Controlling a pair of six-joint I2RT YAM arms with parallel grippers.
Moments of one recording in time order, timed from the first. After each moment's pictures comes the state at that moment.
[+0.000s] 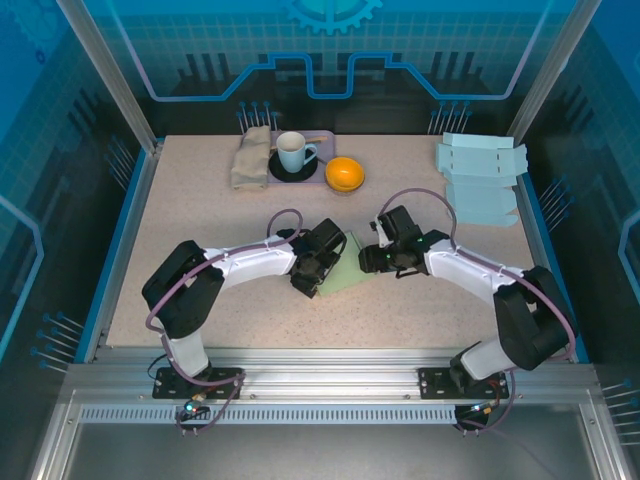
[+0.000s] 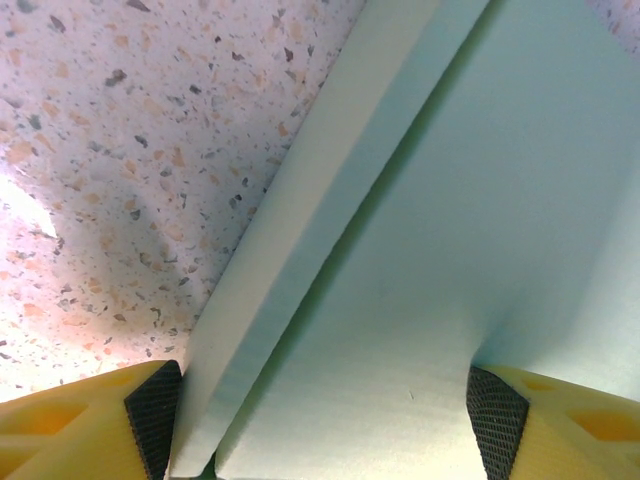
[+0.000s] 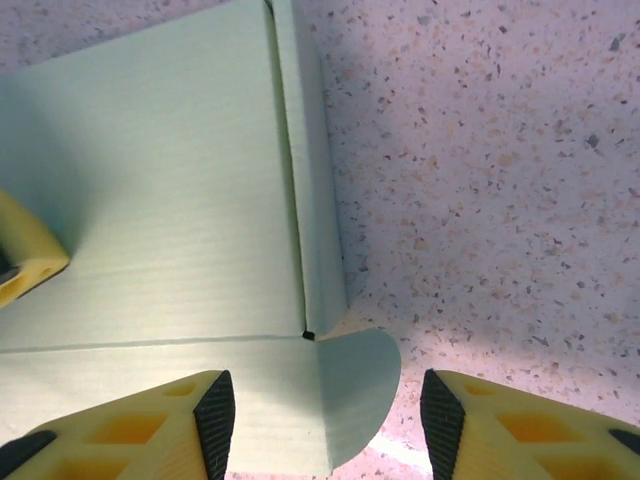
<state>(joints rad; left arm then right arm) -0.77 1.79 1.15 -0.60 -0.07 -1.78 0.51 1.47 0.86 -0.45 -0.11 0.34</state>
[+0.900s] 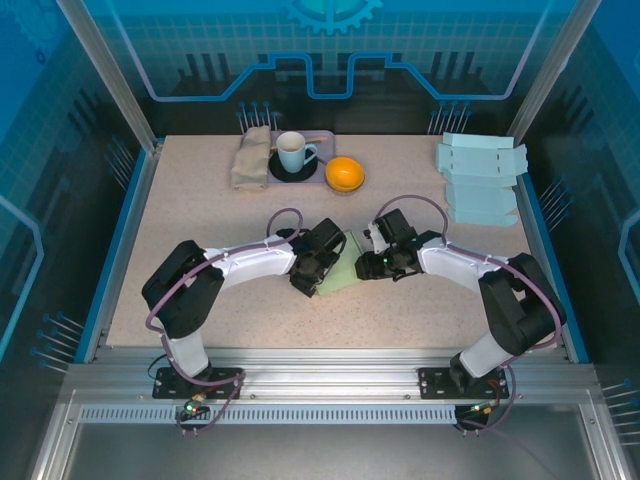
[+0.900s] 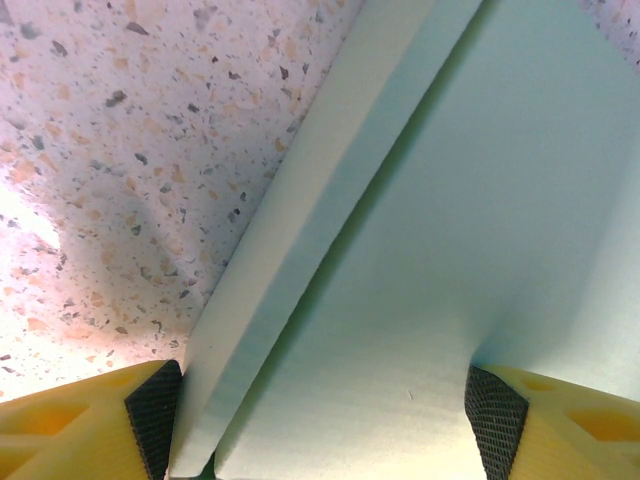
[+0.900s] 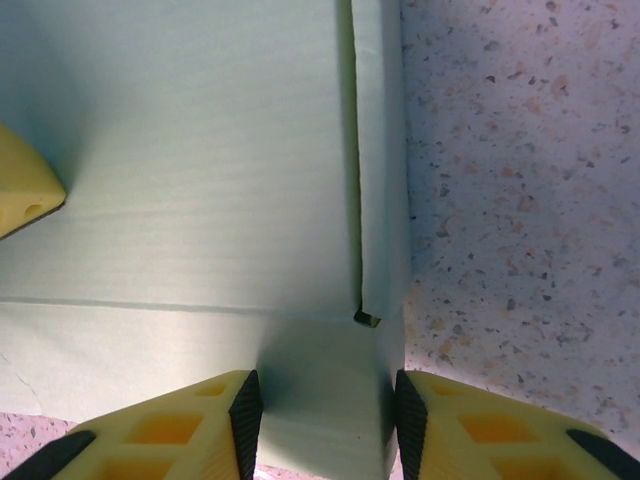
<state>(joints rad) -0.77 1.79 1.15 -0.60 -0.08 -1.77 0.50 1.57 0.85 -0.42 -0.26 0.33</state>
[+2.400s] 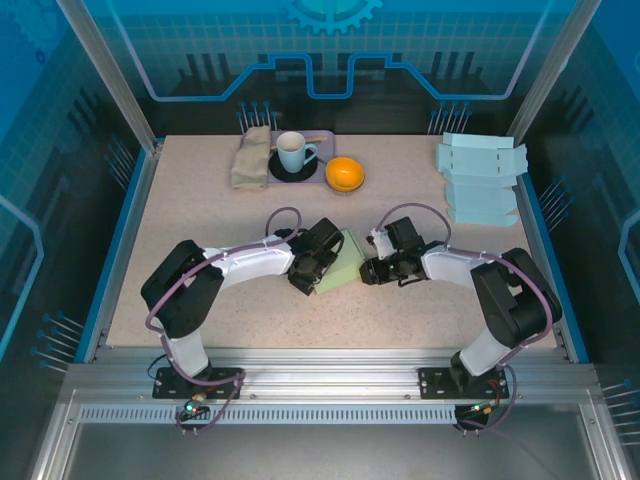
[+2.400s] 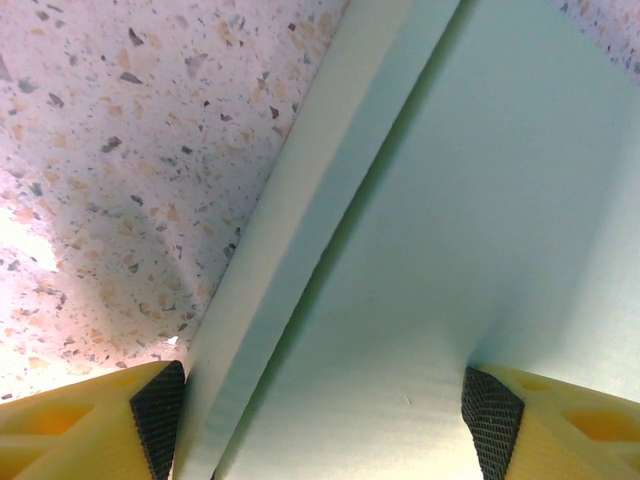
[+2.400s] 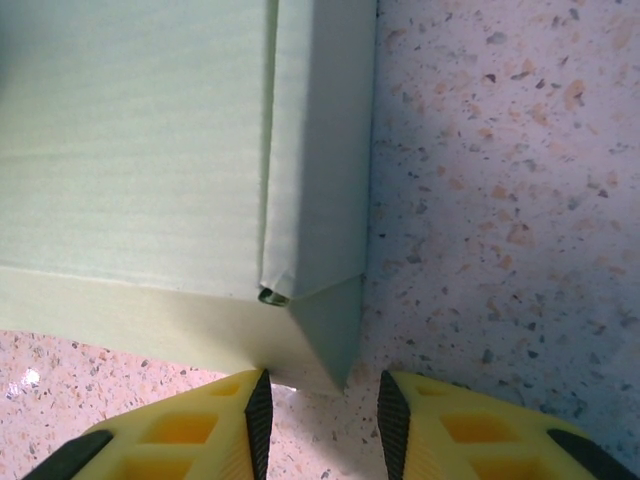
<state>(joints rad) -0.76 1.79 1.13 -0.58 -0.10 -1.73 0.43 1.61 0.73 -0.21 -0.34 0.18</state>
